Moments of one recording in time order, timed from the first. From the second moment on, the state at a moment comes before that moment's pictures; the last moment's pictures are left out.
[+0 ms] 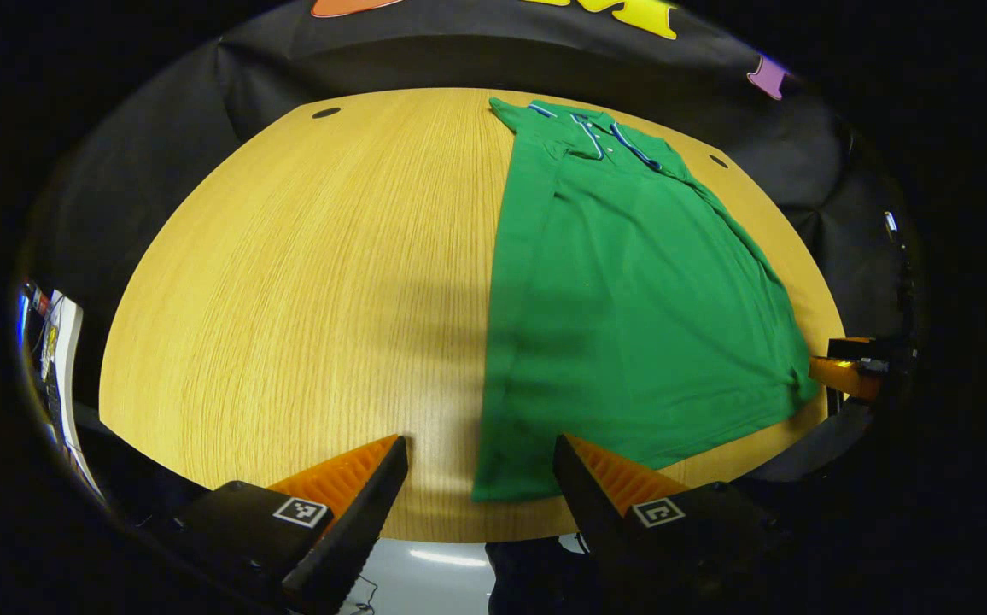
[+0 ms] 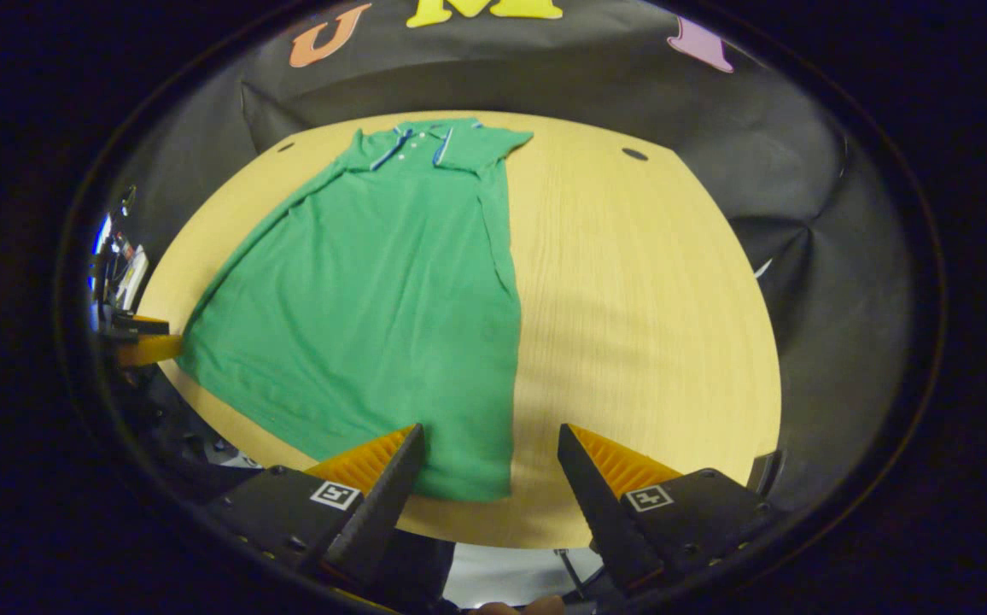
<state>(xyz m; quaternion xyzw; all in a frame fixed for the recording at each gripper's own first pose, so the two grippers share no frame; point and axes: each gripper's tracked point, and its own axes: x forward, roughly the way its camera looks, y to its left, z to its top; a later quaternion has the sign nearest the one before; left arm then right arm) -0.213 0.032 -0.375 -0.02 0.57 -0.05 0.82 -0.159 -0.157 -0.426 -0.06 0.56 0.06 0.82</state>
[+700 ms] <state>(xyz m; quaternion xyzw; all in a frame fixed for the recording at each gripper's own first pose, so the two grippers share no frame) -0.210 0.026 -0.384 0.01 0.60 -0.06 0.79 -0.171 -0.142 -0.436 -0.03 0.60 0.07 0.80</state>
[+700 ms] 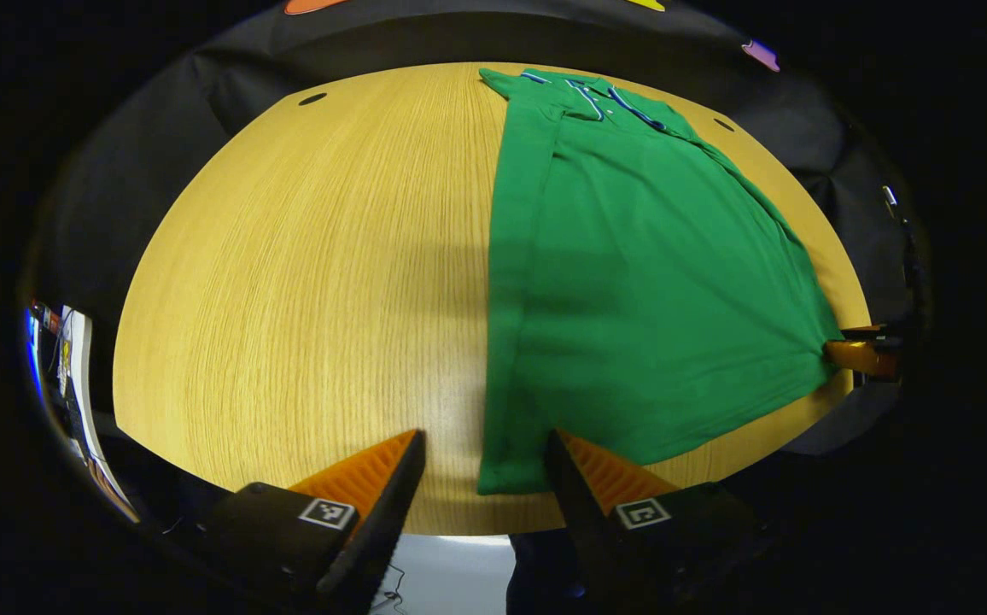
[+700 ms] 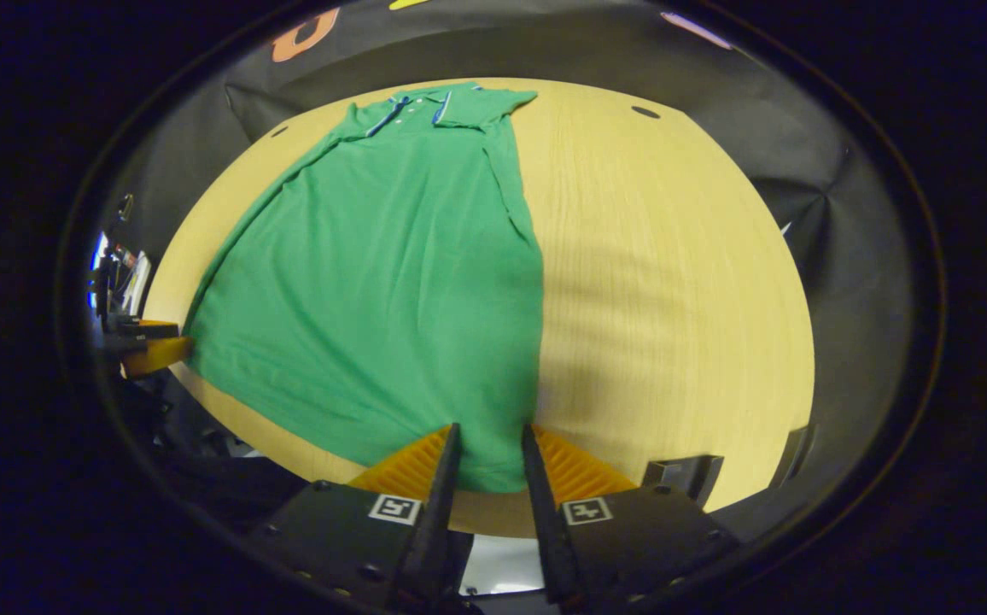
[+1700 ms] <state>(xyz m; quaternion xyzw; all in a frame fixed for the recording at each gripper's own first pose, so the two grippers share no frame) -0.171 0.006 -0.330 -0.06 0.58 -0.12 0.80 -0.132 -0.133 -0.390 0.04 0.56 0.07 0.83</state>
